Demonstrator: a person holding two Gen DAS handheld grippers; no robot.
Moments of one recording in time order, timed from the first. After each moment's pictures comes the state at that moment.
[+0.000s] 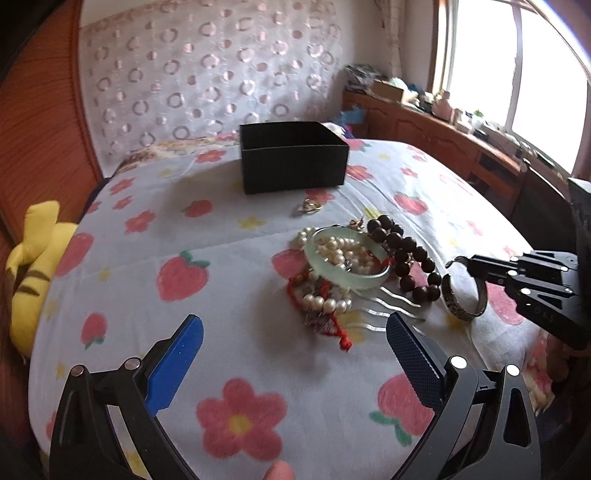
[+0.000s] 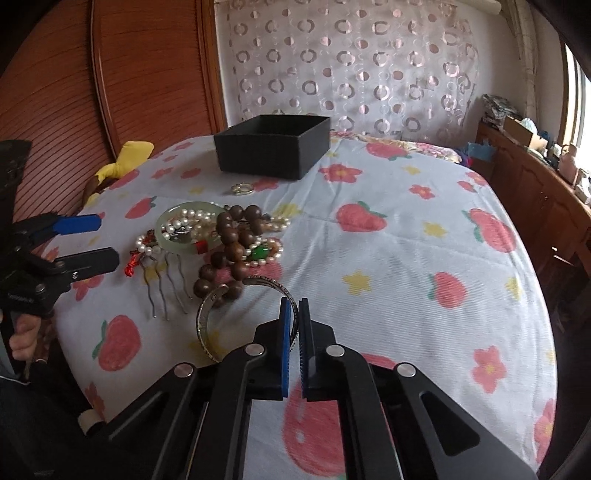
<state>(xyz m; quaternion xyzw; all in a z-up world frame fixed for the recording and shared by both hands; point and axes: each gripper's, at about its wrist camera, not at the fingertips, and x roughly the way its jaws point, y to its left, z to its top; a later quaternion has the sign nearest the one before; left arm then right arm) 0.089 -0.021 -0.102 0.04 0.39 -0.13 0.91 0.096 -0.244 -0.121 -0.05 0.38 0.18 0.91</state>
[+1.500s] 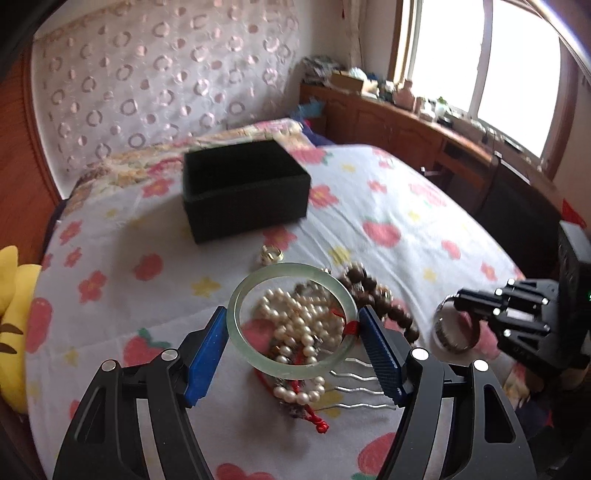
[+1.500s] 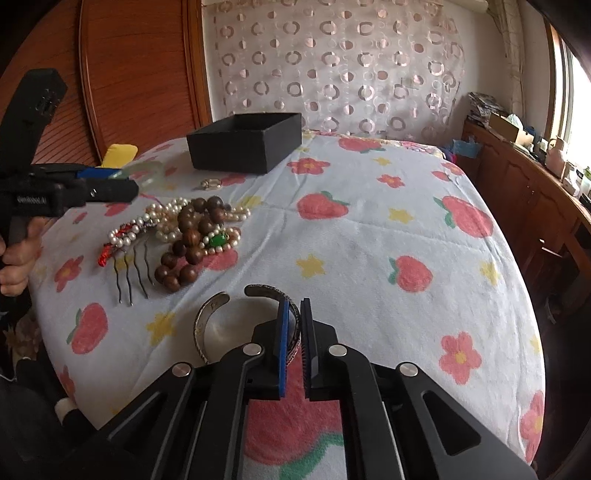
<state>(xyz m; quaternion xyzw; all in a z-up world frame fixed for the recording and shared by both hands) 0.139 -0.038 -0.074 0.05 0.39 -0.21 0.90 0.098 -0.268 -0.130 -0.05 0.38 0.16 0.91</state>
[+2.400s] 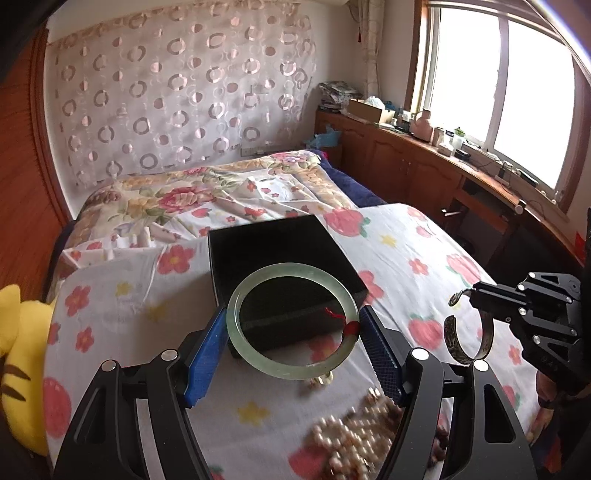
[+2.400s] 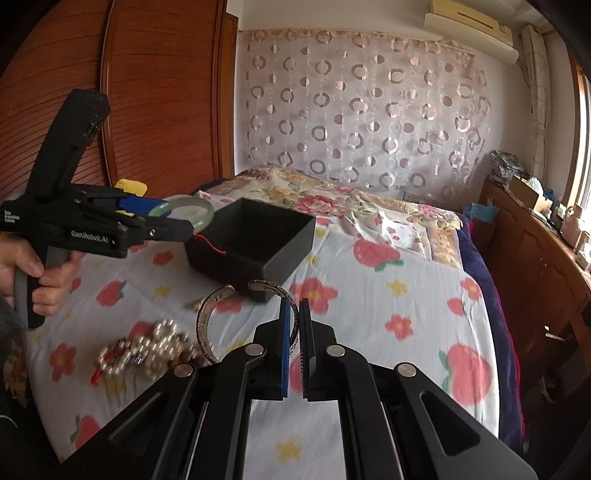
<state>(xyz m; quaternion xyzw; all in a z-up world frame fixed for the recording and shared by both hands) 0.239 -0.036 -0.044 0.04 0.36 -0.19 0.91 0.194 -0.243 -0.054 -0.09 0.30 0.20 0.93</state>
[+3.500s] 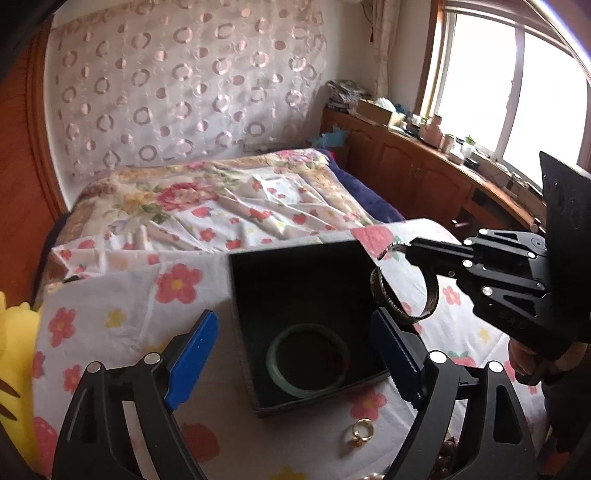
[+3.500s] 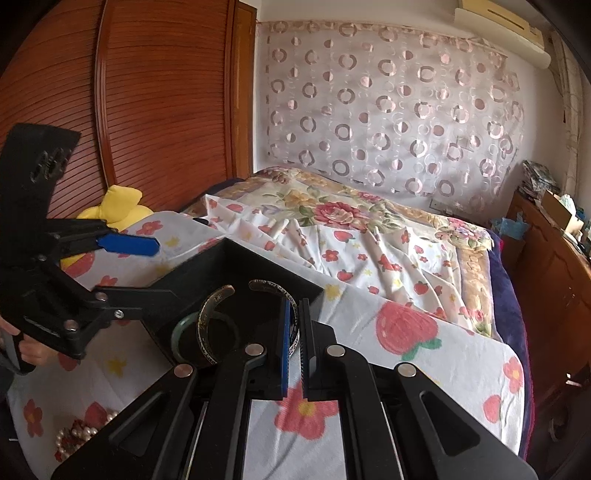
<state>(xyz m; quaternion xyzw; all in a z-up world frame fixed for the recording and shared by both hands) 0.304 -0.018 -0.057 0.02 0.36 -0.18 0.92 0.323 -0.197 -0.054 -0.11 0.31 0.25 0.91</state>
